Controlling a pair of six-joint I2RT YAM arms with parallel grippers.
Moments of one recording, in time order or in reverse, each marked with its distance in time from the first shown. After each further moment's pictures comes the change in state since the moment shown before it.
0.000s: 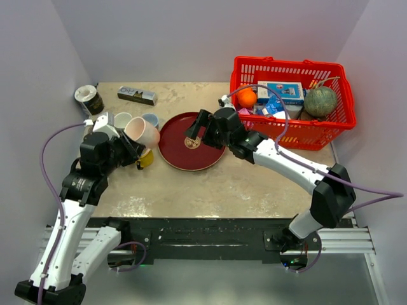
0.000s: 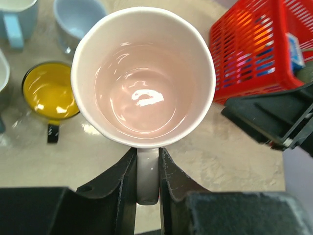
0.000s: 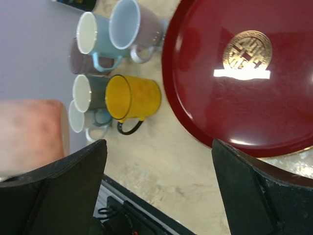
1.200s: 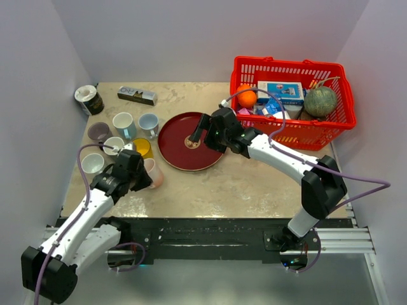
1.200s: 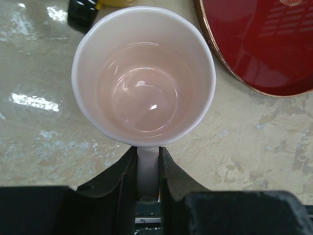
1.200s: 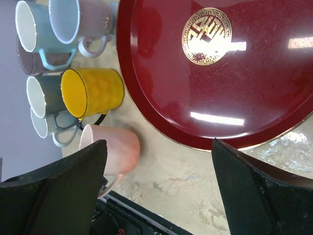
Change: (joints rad) left arm -0.126 0.088 -0.359 -0.064 -0.155 -0.111; right arm -0.053 0.099 0.023 -0.111 -0.028 0.013
